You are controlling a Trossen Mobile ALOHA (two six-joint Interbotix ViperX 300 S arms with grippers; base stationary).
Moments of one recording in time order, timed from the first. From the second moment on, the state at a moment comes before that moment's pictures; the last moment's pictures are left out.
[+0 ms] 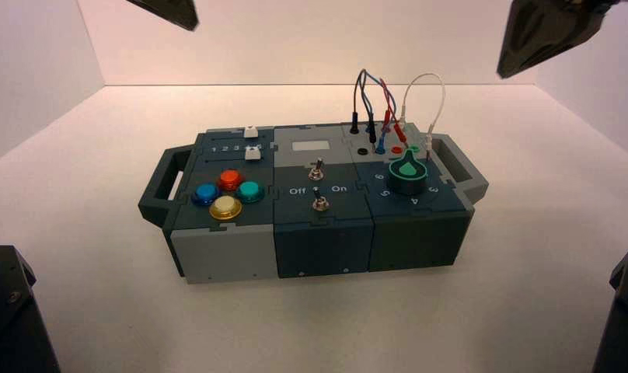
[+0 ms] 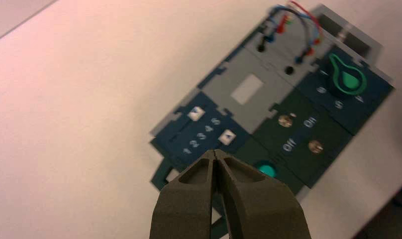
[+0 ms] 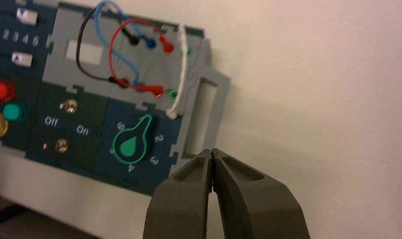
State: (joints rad) left arm -0.65 -0.64 0.92 -0.01 0.66 0.11; right arm 0.33 -0.60 0.95 0.10 0.80 -0.02
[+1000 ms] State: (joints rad) left arm -0.72 -0.57 0.92 -0.01 0.68 0.10; right arm 0.55 -0.18 0.87 0.10 0.74 -0.04
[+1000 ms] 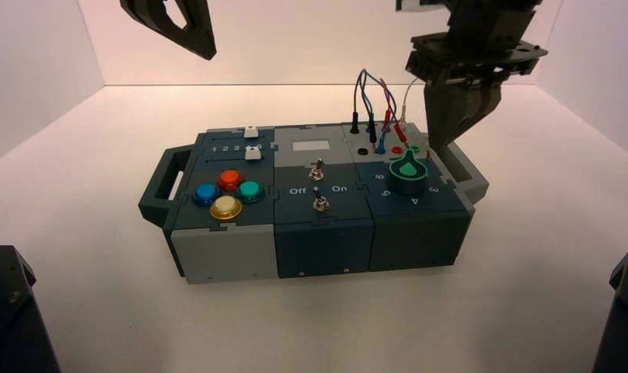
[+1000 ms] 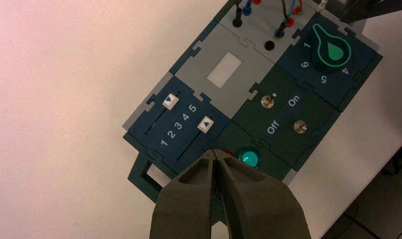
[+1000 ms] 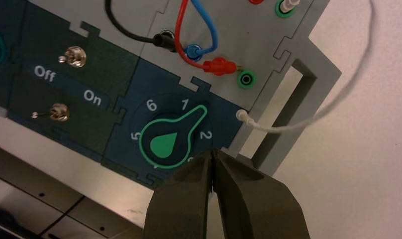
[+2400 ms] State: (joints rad) left arm -0.72 -0.57 0.92 -0.01 0.68 0.10; right arm 0.61 -0.01 0.75 0.09 0.73 -0.04
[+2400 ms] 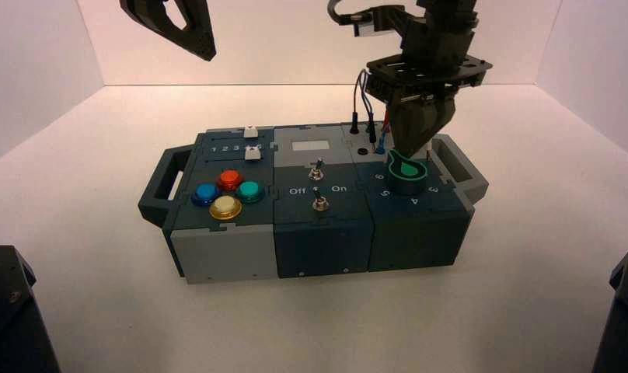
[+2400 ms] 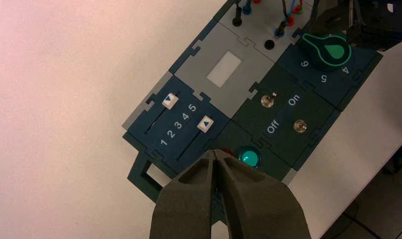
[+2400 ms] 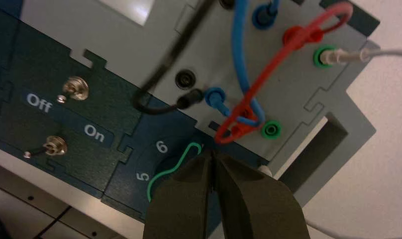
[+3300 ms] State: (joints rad) left arm -0.72 -0.57 0.92 -0.01 0.68 0.10; right arm 0.65 0.02 0.74 0.09 0.70 -0.04
